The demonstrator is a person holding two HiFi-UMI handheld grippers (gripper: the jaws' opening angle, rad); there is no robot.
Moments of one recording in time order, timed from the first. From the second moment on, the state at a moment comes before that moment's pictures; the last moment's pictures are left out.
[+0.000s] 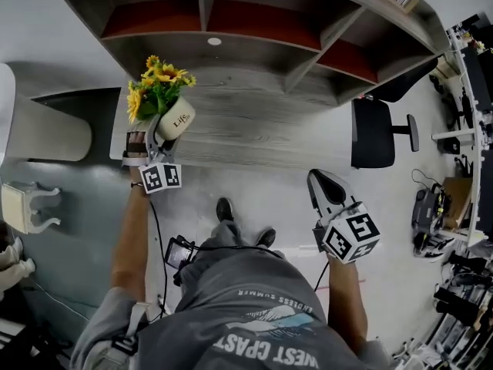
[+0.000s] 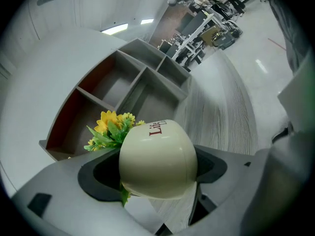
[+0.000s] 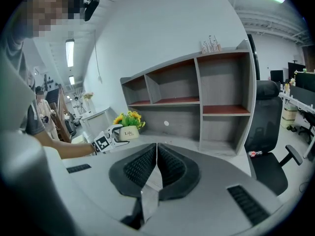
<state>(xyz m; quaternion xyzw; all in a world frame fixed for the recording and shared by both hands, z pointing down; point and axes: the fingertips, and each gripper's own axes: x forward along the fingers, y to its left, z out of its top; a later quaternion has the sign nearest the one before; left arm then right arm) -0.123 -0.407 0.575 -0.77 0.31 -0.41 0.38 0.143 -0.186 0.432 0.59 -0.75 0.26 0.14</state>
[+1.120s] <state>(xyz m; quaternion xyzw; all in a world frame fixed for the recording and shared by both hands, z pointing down) -0.113 -0.425 0.711 -0.74 0.22 -0.52 0.37 0.133 -0.207 0.485 0.57 -0.74 0.32 0.17</state>
